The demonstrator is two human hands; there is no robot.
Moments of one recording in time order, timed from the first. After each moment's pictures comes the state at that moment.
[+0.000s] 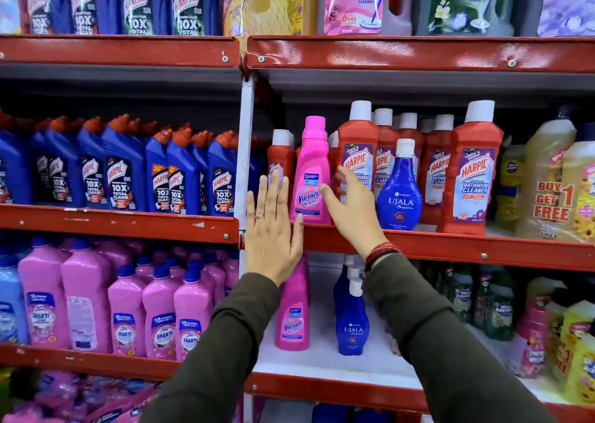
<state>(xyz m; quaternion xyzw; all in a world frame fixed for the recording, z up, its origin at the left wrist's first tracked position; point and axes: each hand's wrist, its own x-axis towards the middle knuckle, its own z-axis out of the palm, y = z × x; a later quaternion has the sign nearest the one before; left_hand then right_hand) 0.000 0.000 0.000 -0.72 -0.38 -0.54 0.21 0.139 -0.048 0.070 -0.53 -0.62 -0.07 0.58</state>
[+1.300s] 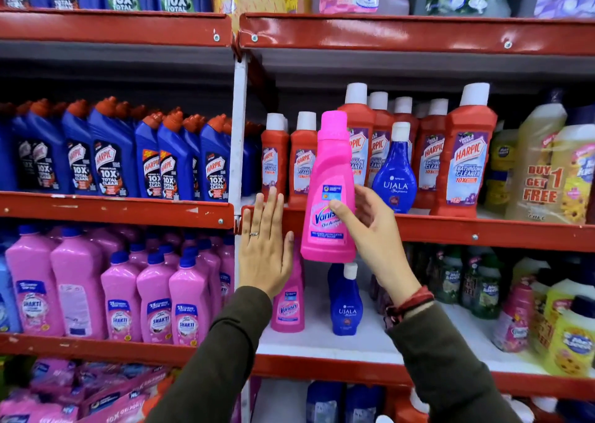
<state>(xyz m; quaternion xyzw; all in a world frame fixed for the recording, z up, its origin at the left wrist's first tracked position) -0.003 0.016 -0.060 -0.73 -0.36 -0.54 0.22 0.150 -0.105 0.014 -0.41 -0.59 0.12 0.69</state>
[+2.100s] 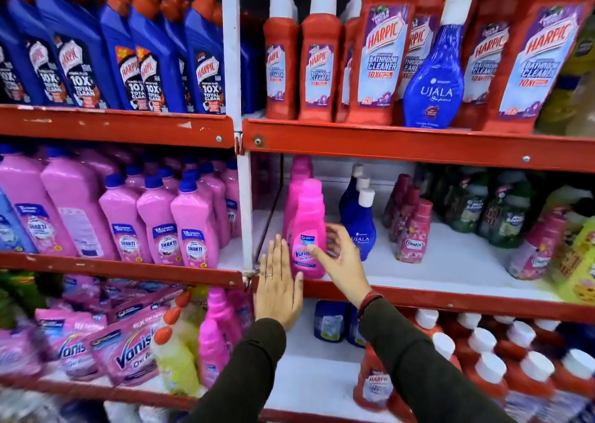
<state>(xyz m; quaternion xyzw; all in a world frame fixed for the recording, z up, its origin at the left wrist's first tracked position) 0.004 0.007 -0.287 -0.79 -0.47 -0.39 0.05 0.148 -0.033 -0.203 -0.52 -0.56 0.25 0.59</state>
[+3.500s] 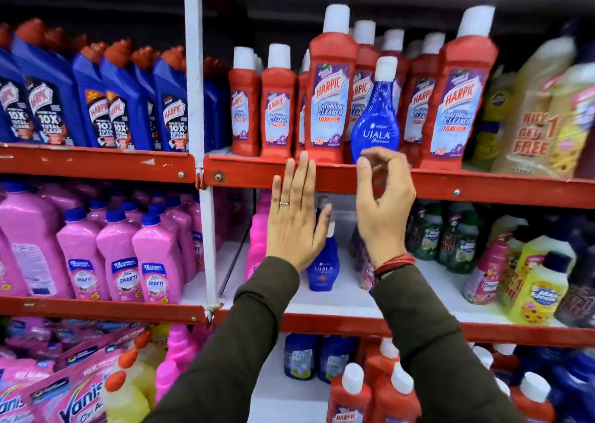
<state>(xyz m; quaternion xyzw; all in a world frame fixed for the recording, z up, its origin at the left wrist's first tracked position) 0.090 -0.017 -0.078 -0.75 -0.32 -0.55 0.18 0.208 -0.092 -0.021 -0.41 -0.52 -0.24 0.71</state>
